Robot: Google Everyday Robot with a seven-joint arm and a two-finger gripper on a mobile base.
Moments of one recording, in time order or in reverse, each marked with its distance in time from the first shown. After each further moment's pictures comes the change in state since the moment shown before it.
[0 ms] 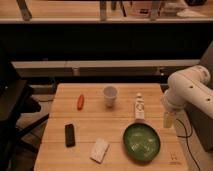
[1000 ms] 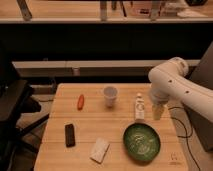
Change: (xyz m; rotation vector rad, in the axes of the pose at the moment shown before) arm -0.055 -0.032 -0.015 0.050 0.061 -0.164
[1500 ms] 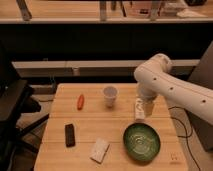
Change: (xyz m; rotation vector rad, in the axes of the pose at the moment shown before) arm -0.053 -0.024 -0.007 0.023 0.025 -0.111
